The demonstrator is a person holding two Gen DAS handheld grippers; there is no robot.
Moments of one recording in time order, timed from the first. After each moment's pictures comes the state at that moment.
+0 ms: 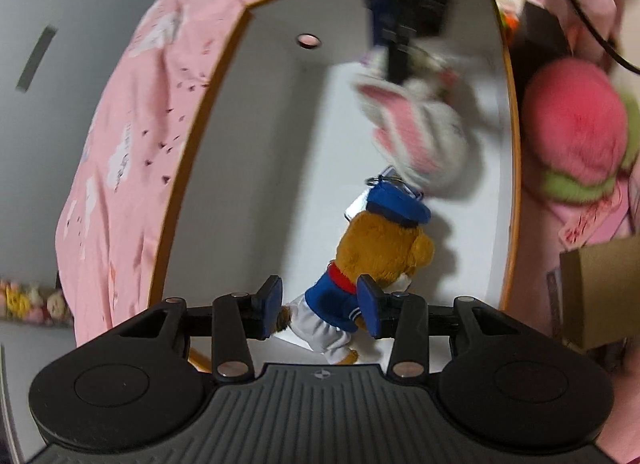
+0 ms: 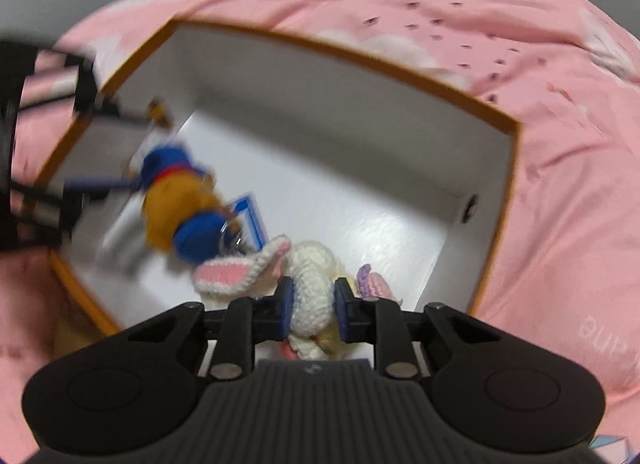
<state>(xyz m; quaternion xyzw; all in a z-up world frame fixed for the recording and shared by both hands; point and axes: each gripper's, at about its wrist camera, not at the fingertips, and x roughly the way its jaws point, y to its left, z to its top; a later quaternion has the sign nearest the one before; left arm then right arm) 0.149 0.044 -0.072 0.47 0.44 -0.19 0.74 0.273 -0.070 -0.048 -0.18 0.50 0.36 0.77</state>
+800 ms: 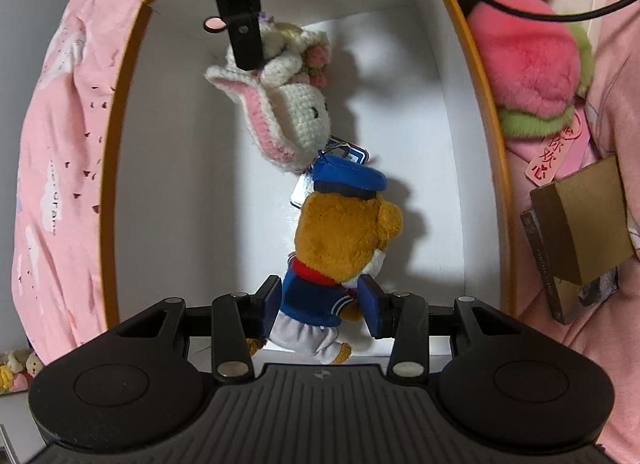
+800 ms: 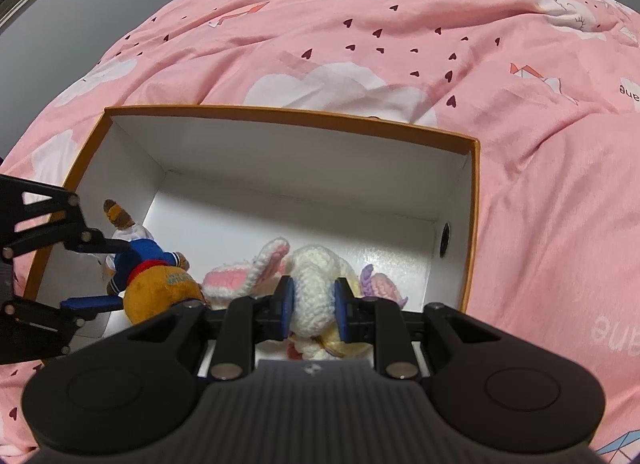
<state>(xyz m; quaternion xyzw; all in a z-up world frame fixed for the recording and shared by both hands) 0.162 0.048 -0.094 0.51 0.48 -0.29 0.65 0.309 -0.070 -0.048 -0.09 0.51 0.33 0.79</state>
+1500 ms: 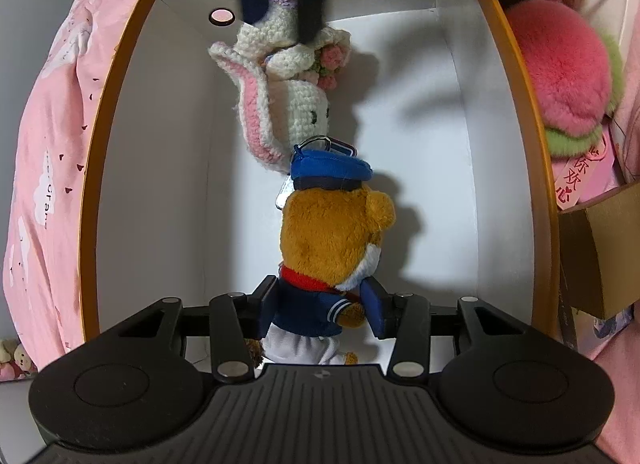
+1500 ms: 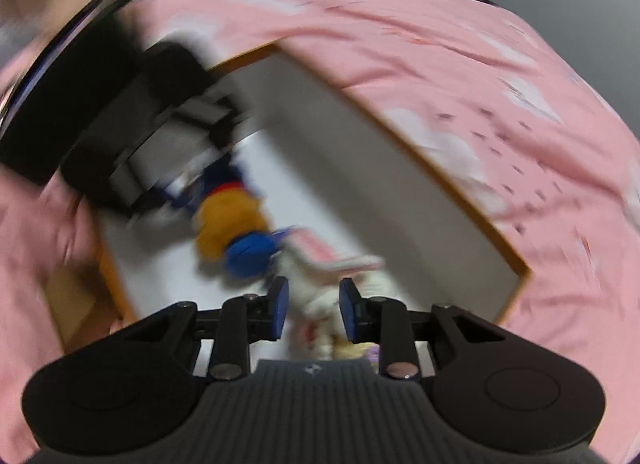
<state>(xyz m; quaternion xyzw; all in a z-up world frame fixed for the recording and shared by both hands) 0.173 0.054 -0.107 0.49 0.48 -0.28 0.67 0.239 -0.050 -0.021 -0.36 0.36 0.50 0.70</state>
